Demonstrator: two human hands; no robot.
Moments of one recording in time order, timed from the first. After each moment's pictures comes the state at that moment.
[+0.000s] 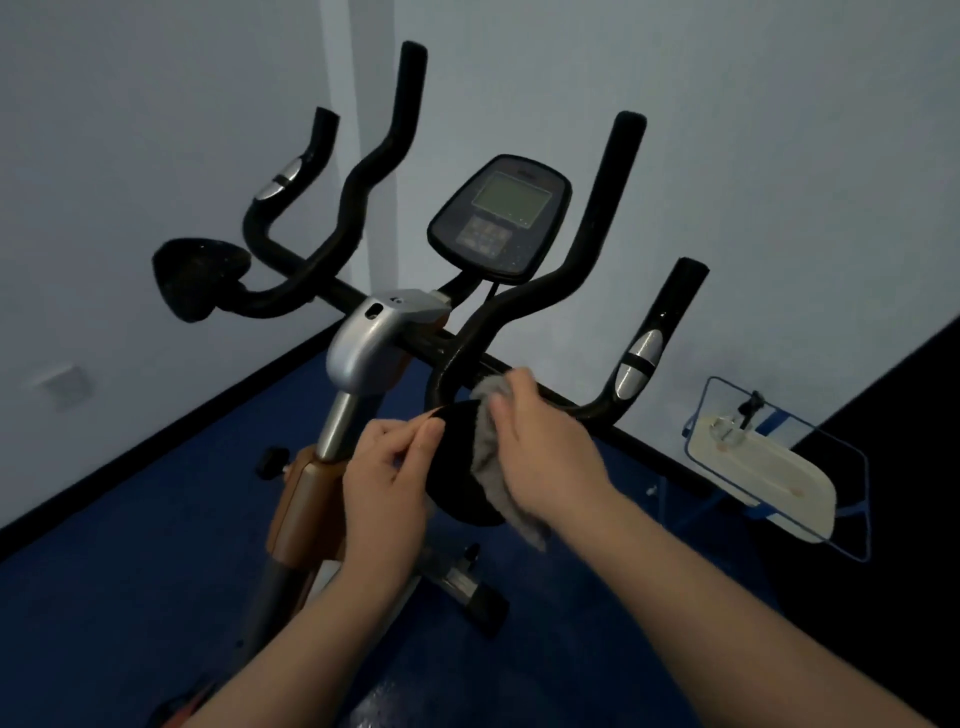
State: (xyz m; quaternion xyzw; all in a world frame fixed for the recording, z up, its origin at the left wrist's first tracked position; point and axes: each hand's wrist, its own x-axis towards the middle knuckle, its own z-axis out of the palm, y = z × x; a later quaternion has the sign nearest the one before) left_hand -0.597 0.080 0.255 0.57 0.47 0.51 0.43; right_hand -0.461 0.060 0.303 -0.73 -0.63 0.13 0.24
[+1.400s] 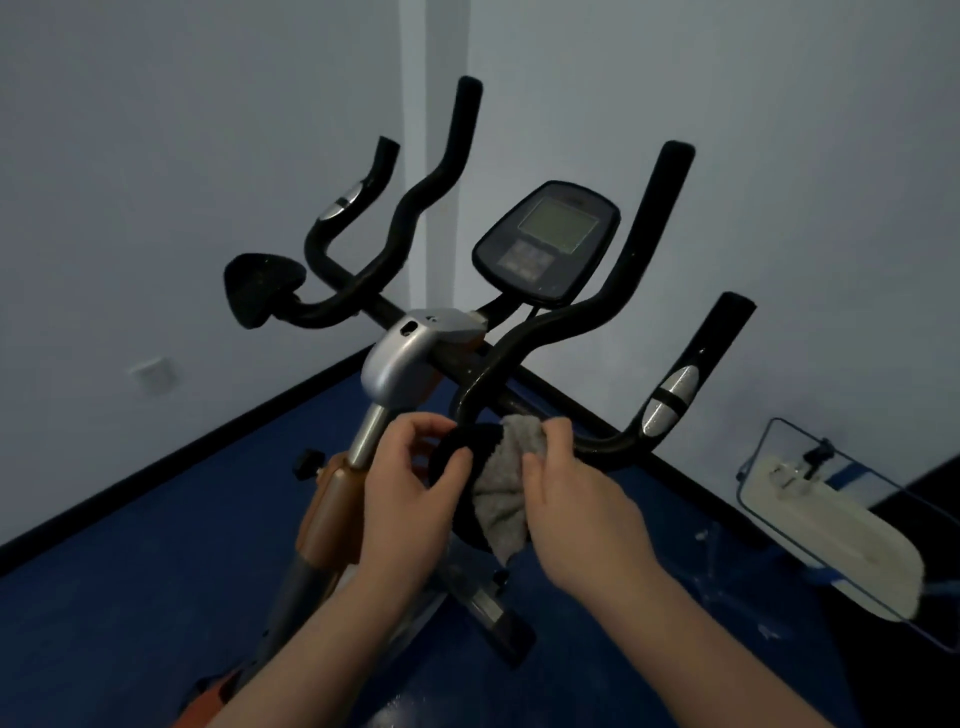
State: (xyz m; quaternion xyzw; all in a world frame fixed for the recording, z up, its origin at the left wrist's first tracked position) left_hand -0.588 0.077 0.266 0.57 0.48 0.53 0.40; right_hand -0.445 0.037 0.296 -0.72 -0.65 0.12 0.20
